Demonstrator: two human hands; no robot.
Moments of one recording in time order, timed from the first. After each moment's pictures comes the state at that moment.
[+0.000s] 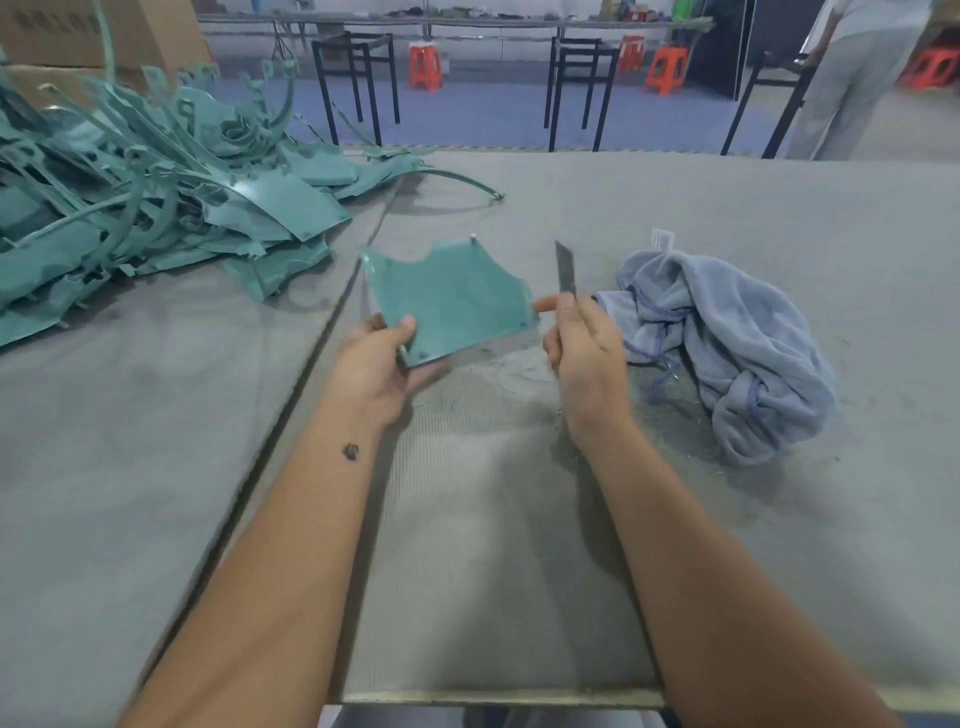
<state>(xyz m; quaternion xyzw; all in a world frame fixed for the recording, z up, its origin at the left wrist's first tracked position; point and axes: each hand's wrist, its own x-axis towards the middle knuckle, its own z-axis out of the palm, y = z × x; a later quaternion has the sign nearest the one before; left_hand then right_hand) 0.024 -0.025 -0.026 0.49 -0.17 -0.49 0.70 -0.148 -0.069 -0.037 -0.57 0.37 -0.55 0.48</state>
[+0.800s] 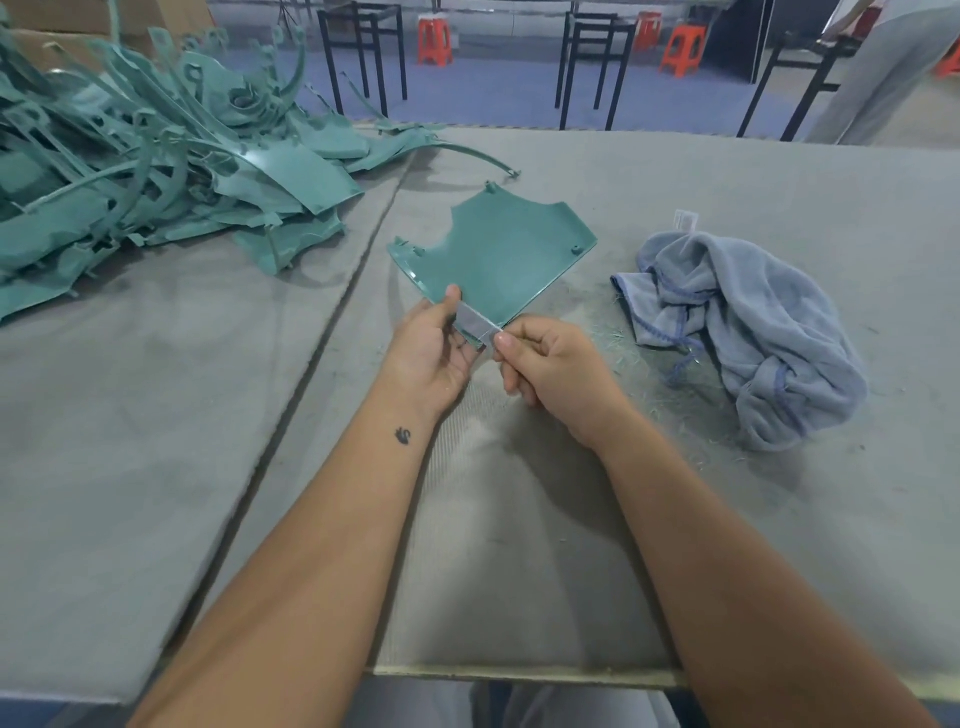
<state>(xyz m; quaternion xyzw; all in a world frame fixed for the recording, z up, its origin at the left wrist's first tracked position) -0.002 -0.032 -0.036 0.31 -0.14 -0.57 0.75 -0.135 -0.055 -0.045 -0.71 0.33 -0.36 0.50</state>
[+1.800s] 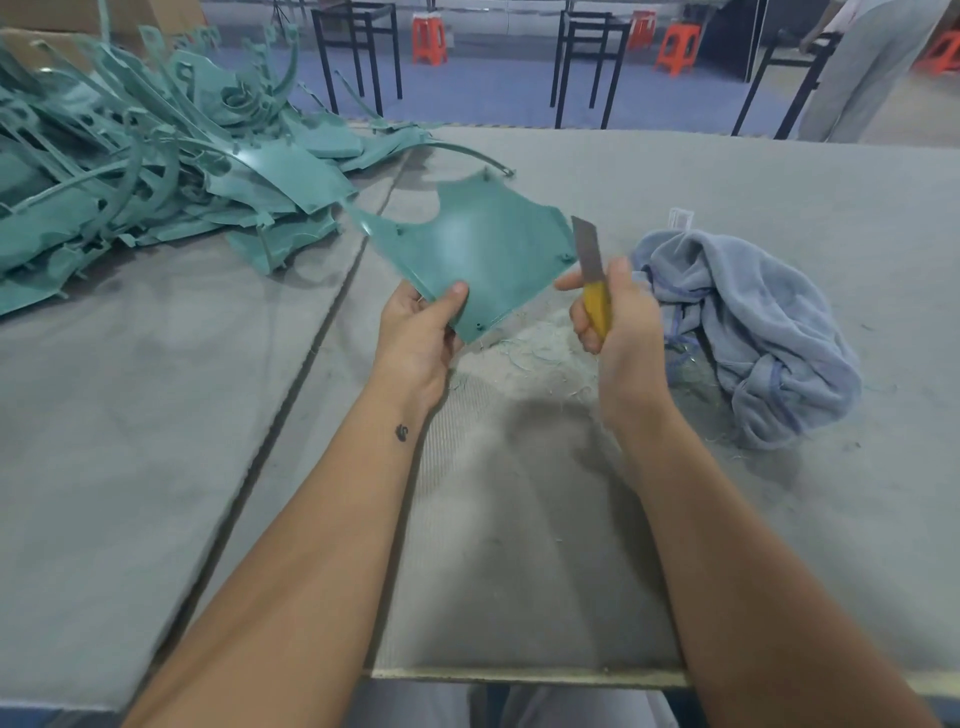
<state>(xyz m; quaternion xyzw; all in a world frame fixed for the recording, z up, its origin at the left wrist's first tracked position) 0.002 -0.036 -0.037 0.39 -0.25 -0.46 0.76 -0.155 -0.059 -0.018 -0.56 0.36 -0.56 0.49</state>
